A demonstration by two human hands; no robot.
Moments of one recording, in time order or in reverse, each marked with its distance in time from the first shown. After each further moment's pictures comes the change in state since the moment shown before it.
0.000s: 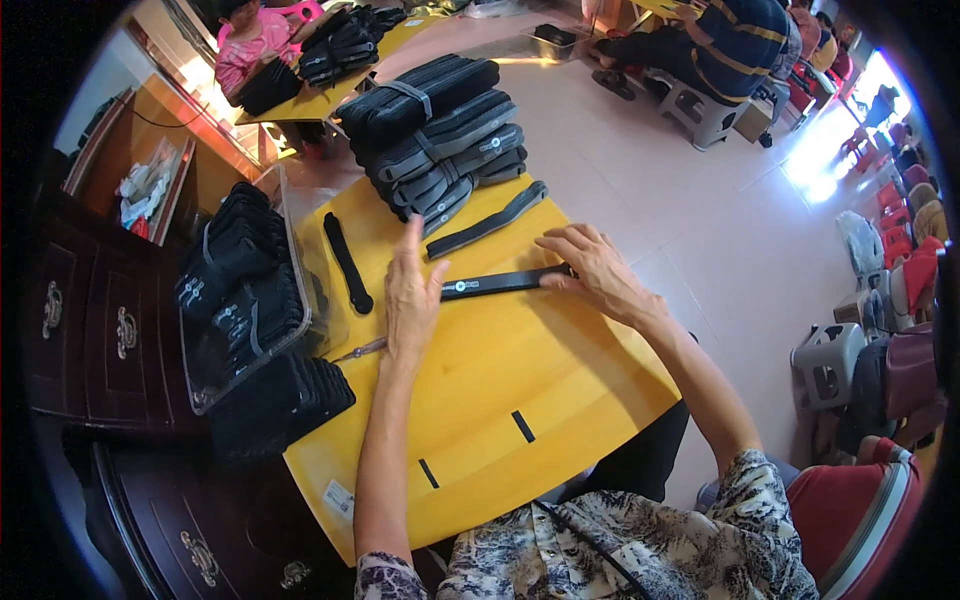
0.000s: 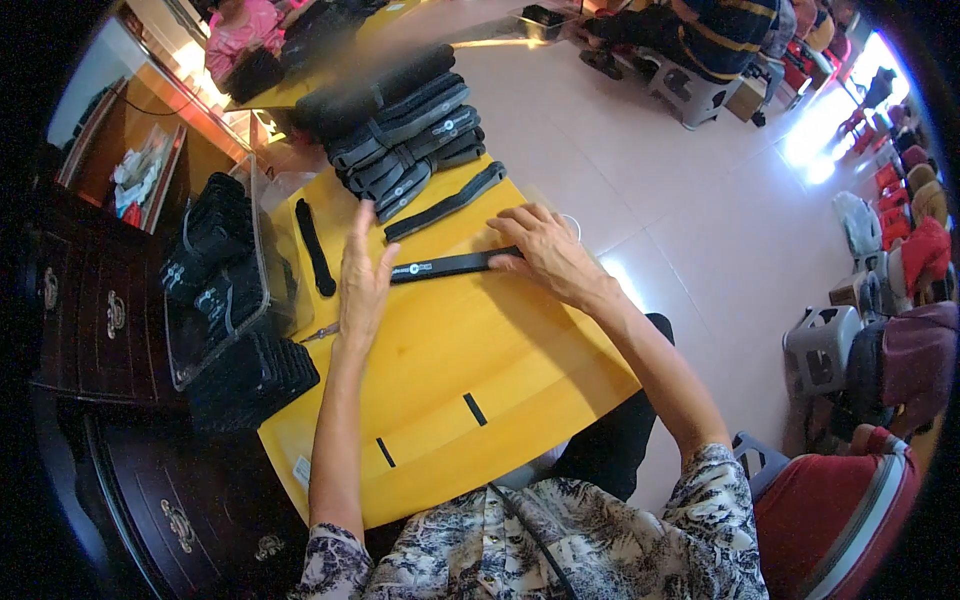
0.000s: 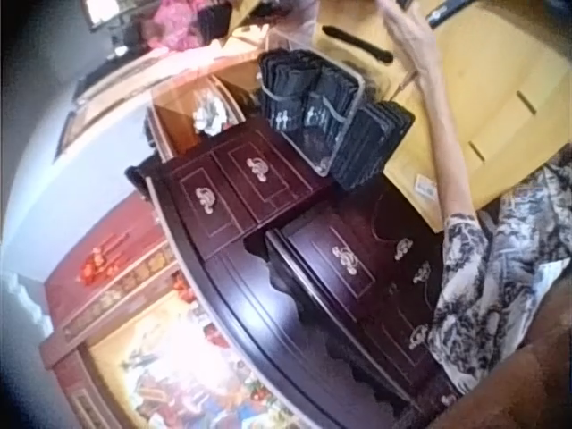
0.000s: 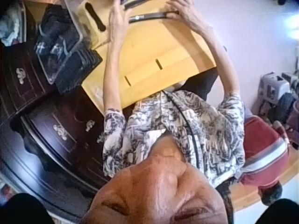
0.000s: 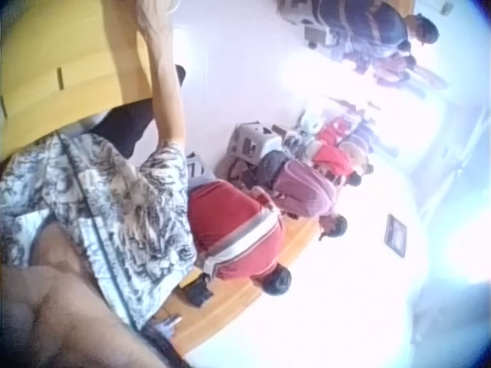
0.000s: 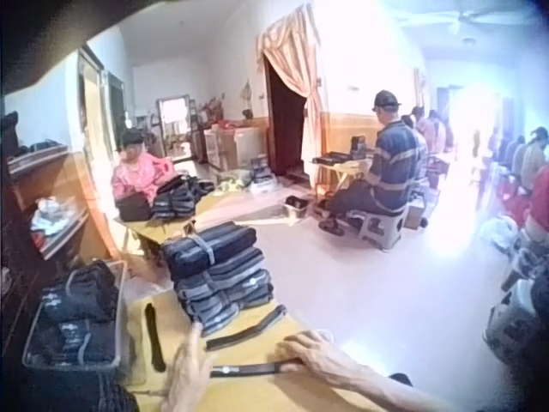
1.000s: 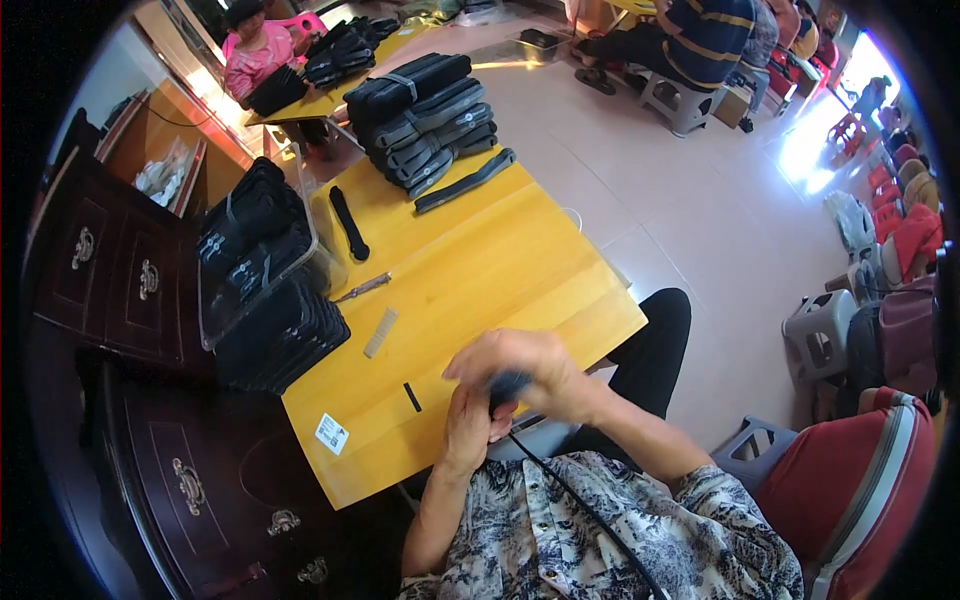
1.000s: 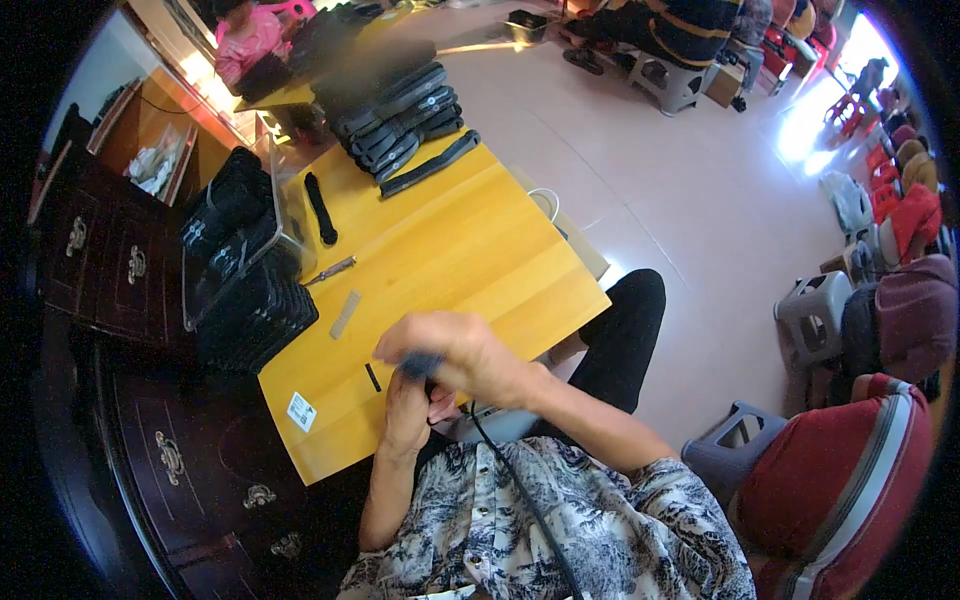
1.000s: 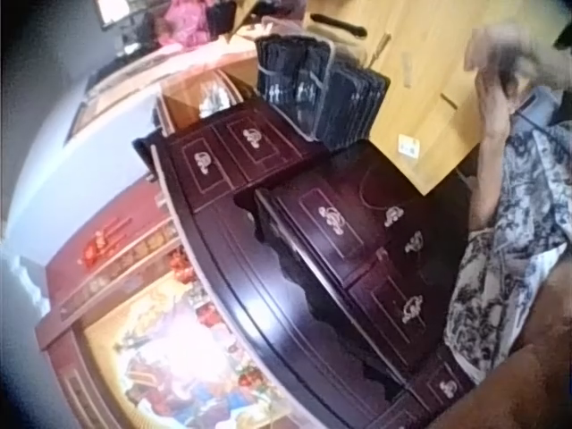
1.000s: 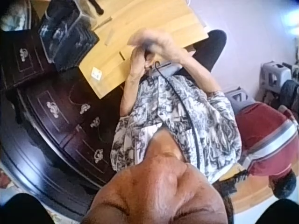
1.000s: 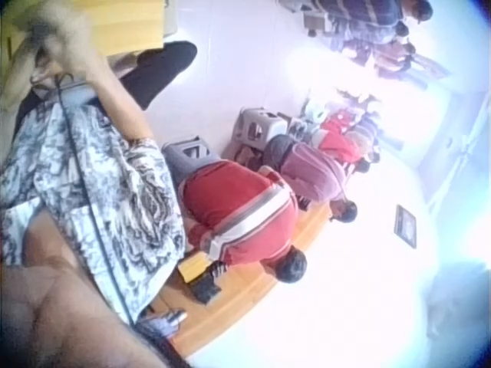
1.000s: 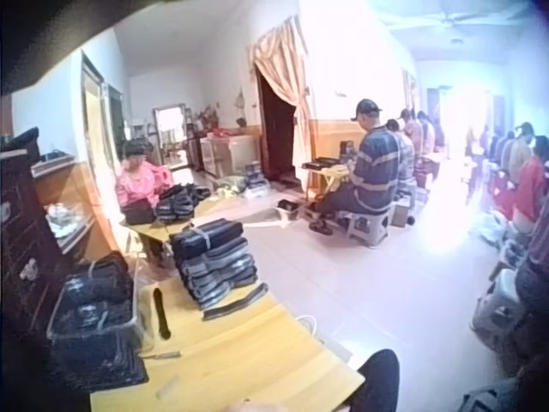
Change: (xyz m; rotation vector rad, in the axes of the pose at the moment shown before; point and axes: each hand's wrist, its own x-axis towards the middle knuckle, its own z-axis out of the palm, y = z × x) left_hand -0.201 0.162 -0.059 -1.219 -0.424 -0.875; right_hand -0.121 -0.190 -0.022 0.938 0.122 -0.336
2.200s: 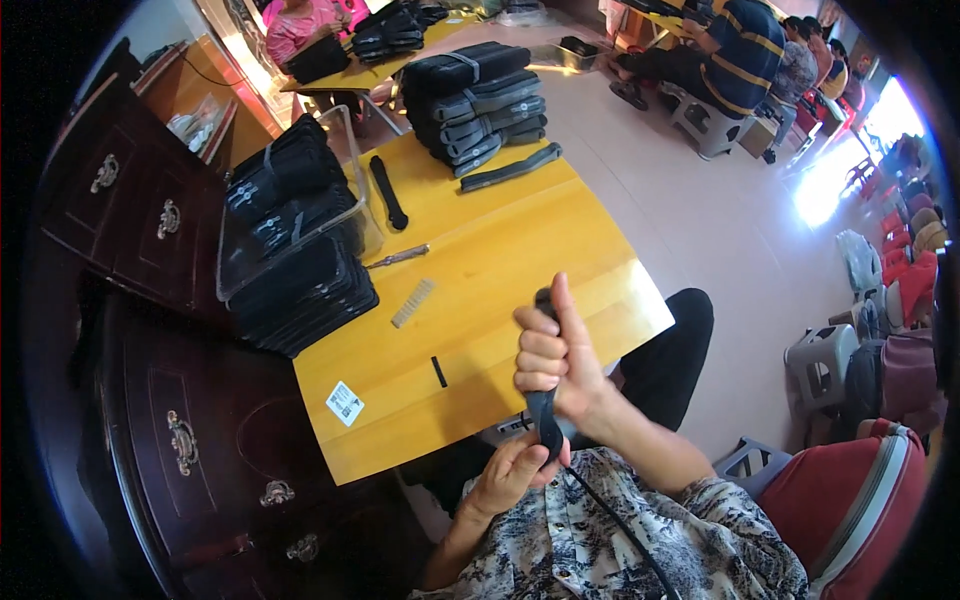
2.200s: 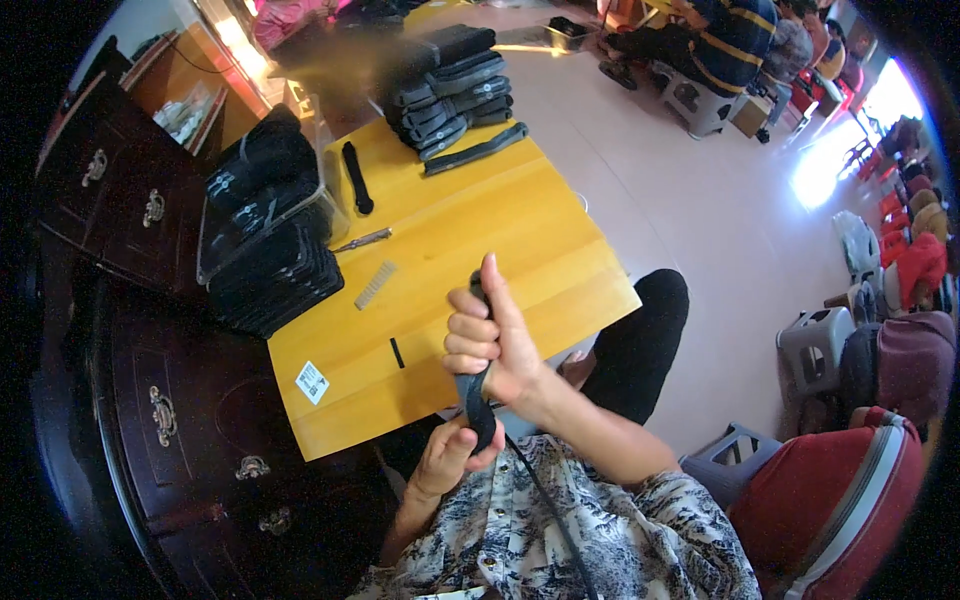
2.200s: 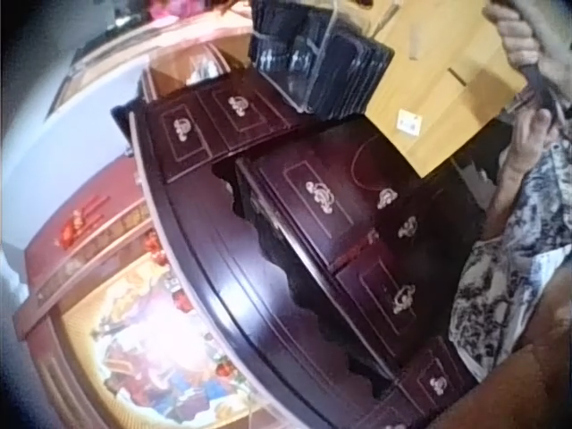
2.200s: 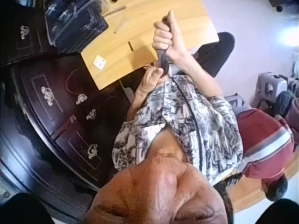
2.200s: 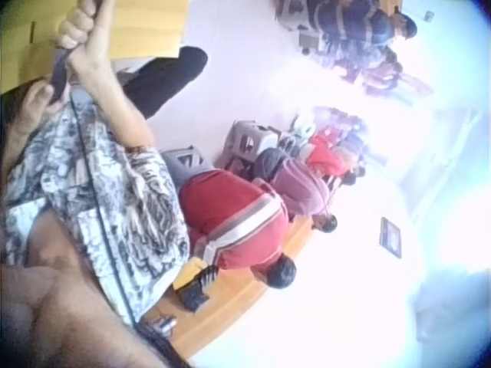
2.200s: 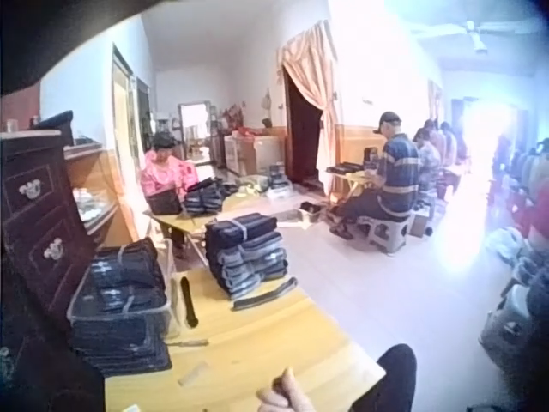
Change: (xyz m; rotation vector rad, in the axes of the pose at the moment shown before) left_hand -0.071 -0.033 -0.011 0.200 -0.314 0.093; right_hand -0.006 0.018 0.044 1.838 0.258 0.600
